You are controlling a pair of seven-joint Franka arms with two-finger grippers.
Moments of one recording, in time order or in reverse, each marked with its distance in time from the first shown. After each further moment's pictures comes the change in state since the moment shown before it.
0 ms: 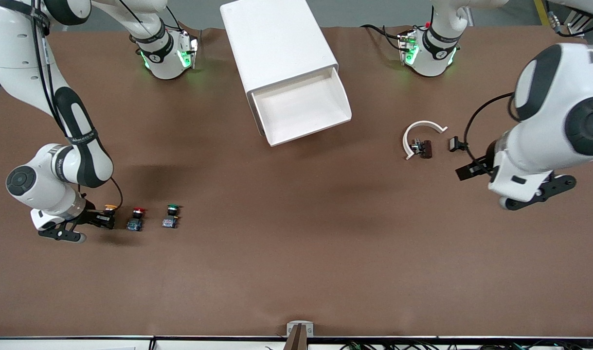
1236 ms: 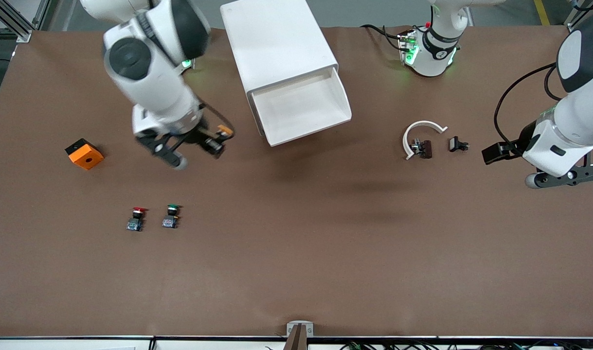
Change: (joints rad) left arm 0.096 -0.181 -0.005 -0.253 -0.044 0.188 0.261; right arm 0.717 -0.470 0.036 0.118 0.018 -0.609 1.227
